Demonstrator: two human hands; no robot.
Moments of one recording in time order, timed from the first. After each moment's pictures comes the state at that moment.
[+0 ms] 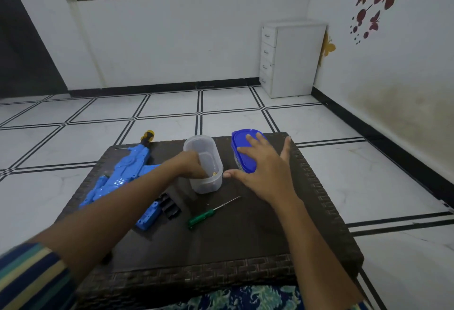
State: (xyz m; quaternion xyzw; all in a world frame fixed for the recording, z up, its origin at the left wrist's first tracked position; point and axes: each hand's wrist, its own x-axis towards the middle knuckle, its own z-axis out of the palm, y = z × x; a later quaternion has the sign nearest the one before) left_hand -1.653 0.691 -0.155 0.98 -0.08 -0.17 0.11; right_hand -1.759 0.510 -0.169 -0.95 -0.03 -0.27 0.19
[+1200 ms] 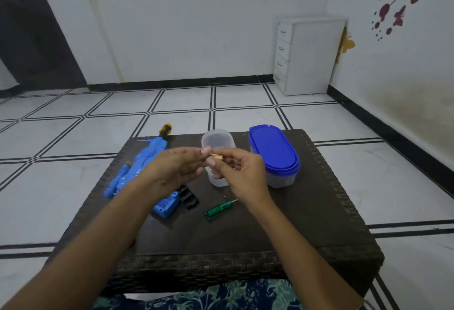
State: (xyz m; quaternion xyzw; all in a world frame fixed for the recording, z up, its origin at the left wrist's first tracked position) left_hand -1.744 0.747 -0.112 0.67 0.03 -0.18 0.72; right_hand -1.778 0.594 -0.155 -0.71 -0.06 -0.18 0.68
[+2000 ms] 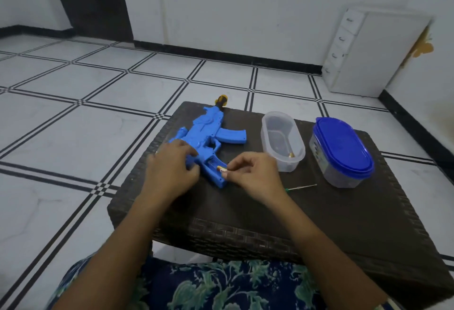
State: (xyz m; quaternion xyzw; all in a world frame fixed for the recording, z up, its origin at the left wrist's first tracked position) left_hand -1.771 0.871 -0.190 0.96 0.02 0.14 0.23; right_hand -1.763 0.683 -0.186 -0.85 -0.04 0.02 0.53
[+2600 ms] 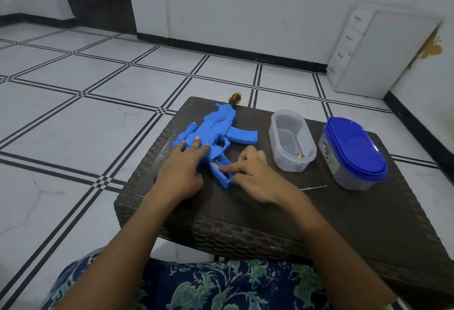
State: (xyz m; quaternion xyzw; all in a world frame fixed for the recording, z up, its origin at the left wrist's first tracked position) left_hand -1.762 0.879 -0.206 0.98 -0.02 0.00 0.22; right_hand -1.755 0.691 -0.177 -0.94 -0.20 0.12 0.25
